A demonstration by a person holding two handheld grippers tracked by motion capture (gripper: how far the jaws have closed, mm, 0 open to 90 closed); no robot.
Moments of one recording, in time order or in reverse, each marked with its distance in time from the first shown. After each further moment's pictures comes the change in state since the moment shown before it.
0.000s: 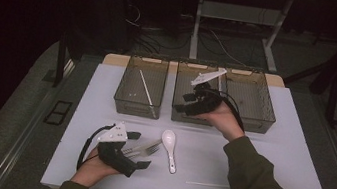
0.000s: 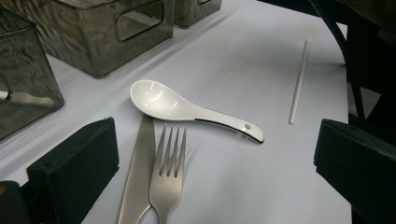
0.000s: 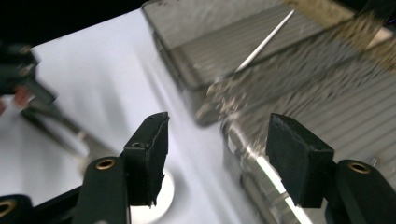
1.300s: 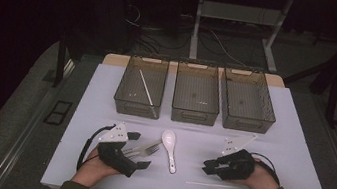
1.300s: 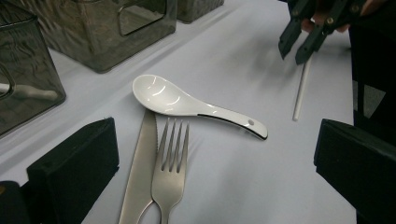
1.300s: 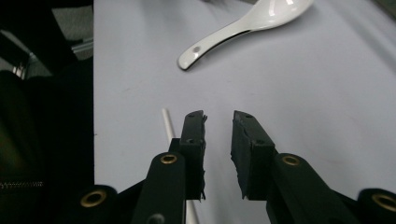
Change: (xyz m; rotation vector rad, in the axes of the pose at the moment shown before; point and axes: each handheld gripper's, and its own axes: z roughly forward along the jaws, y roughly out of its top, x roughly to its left) left arm 0.000 -0.001 0.001 0.013 0.008 -0.005; right arm 0.060 -0.147 -0.055 0.129 0.167 -0.169
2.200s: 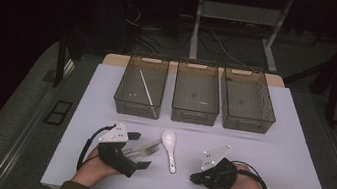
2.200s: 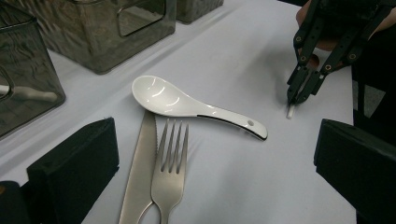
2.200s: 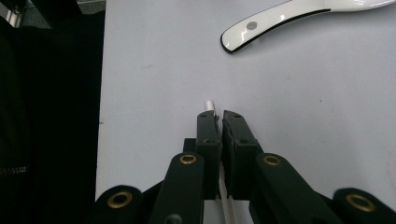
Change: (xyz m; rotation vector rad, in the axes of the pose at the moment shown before) left arm 0.000 0.001 0.000 -0.001 0.000 0.004; right arm 0.021 0.006 0.039 0.107 0.032 -0.151
